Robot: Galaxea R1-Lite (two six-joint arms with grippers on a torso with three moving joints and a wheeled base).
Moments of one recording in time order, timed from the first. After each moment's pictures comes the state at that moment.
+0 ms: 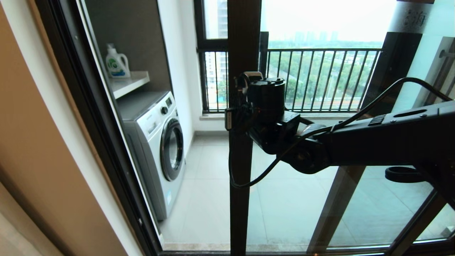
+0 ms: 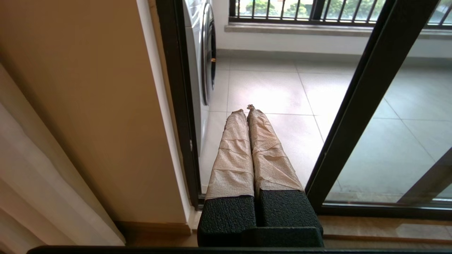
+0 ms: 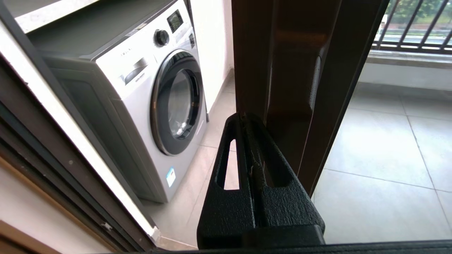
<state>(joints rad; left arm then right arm) 0.00 0.00 -0.02 0.06 0.01 -0.01 0.66 2.14 -1.57 -0.49 -0.42 0.08</state>
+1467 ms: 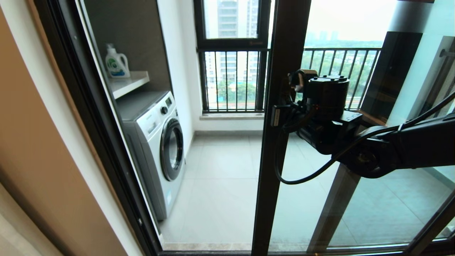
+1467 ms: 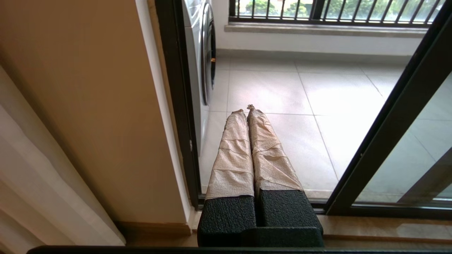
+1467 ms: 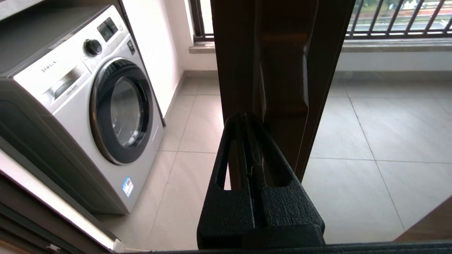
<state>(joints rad) 0.00 0.00 -0.02 0.06 0.01 -0.01 0.50 1.93 -1.23 -0.61 -0.40 0.08</state>
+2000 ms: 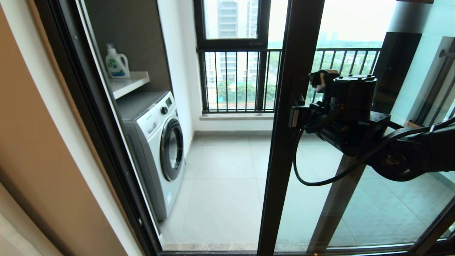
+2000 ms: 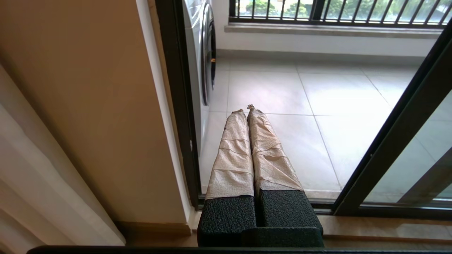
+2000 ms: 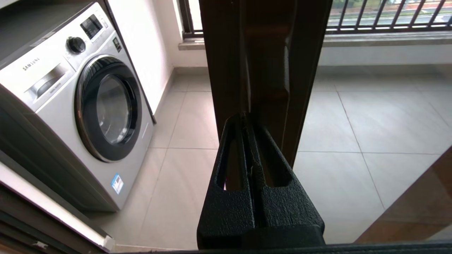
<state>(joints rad) 0.00 0.00 -0.02 0.06 0.01 -0.01 0.41 1.85 -1.12 -0.62 -0.35 0.08</state>
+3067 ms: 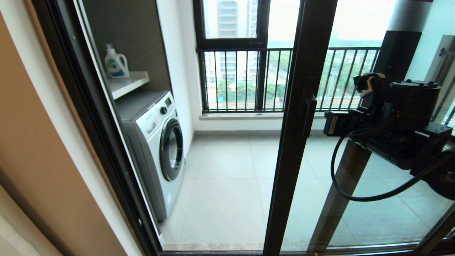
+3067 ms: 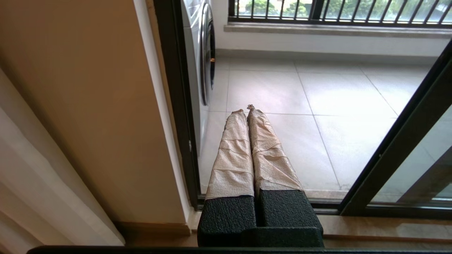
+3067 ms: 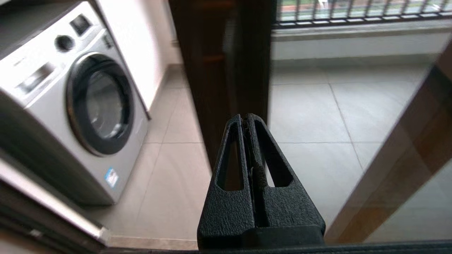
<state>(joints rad) 0.00 0.00 -0.02 0.06 0.01 -0.01 0.32 1.66 -0.89 -0.67 -0.21 0.08</state>
